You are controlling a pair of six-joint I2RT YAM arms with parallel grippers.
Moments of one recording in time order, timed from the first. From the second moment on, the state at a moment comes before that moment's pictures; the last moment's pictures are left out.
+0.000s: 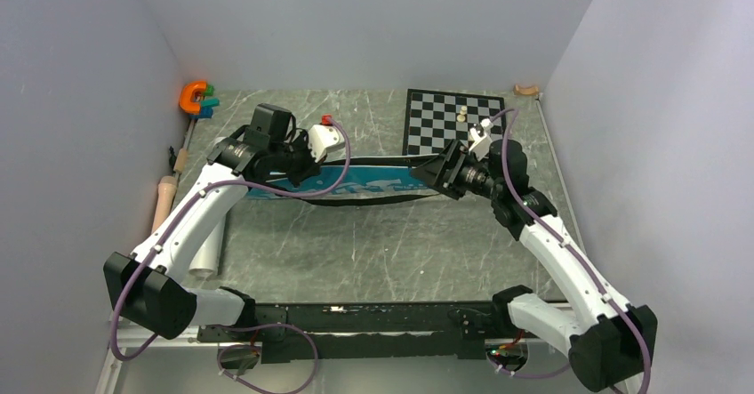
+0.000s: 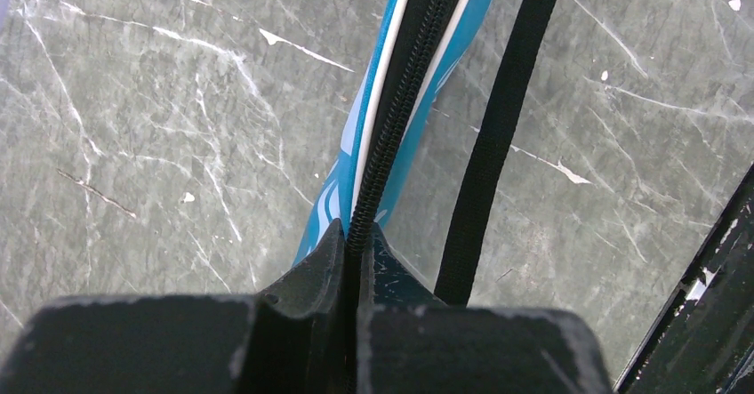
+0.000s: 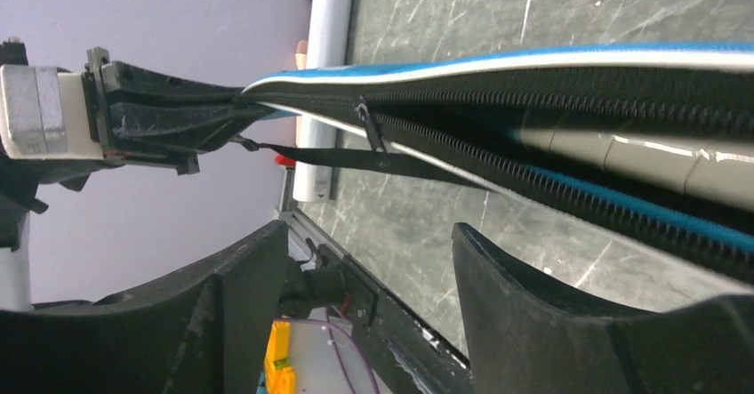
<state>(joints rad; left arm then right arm) -0.41 1.31 1.28 -0.77 0.40 0.60 0.32 0.98 0.82 -0.23 -0.50 0.87</state>
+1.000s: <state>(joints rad) -0.42 1.31 1.29 -0.79 0.44 0.60 0.39 1.08 0.70 0.11 -0.40 1.01</state>
